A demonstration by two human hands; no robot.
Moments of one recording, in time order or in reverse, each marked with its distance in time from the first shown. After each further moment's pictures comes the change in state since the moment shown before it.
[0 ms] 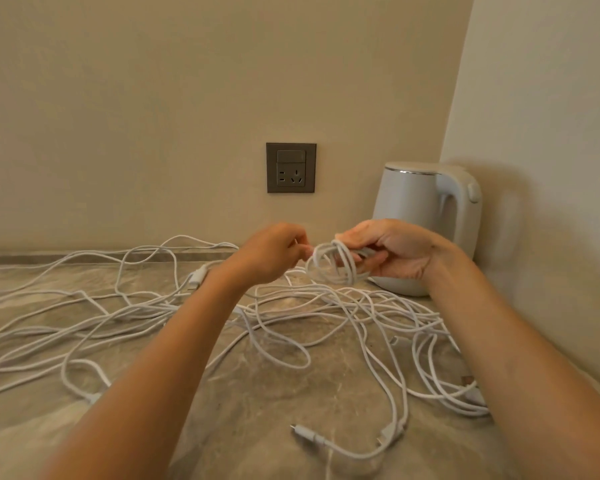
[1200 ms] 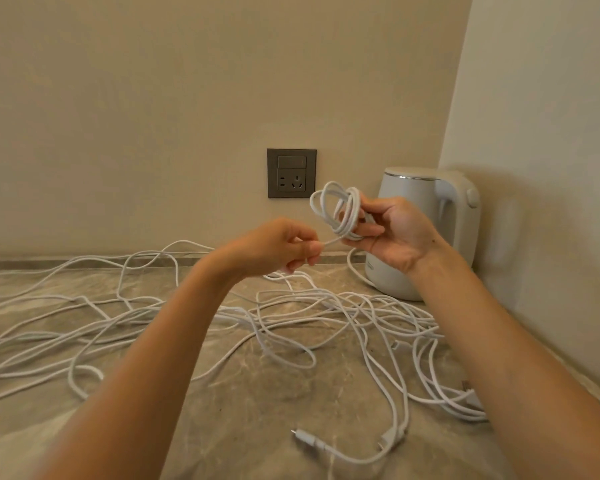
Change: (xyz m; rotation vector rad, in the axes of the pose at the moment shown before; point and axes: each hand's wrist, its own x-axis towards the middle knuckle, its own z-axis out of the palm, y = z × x) left_hand -0.011 0.012 -0.020 -0.303 -0.153 0.024; right_hand 0.004 -0.012 0.013 0.436 0.310 -0.336
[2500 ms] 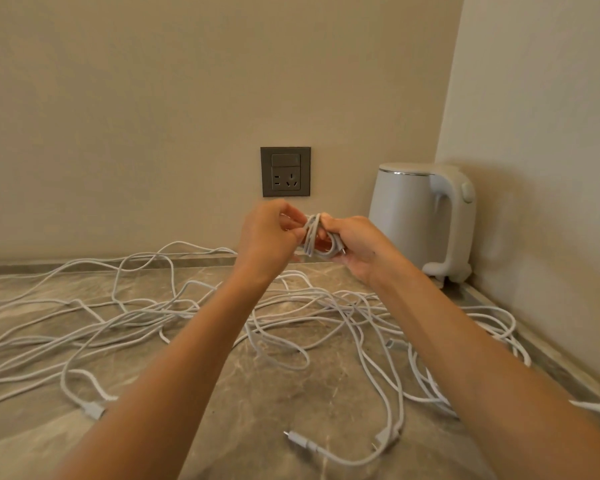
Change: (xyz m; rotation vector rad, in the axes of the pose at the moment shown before) left_hand 0.012 0.004 0.025 -0.117 0.587 -0.040; right_hand 0.024 0.035 0.012 -0.433 0.412 0.012
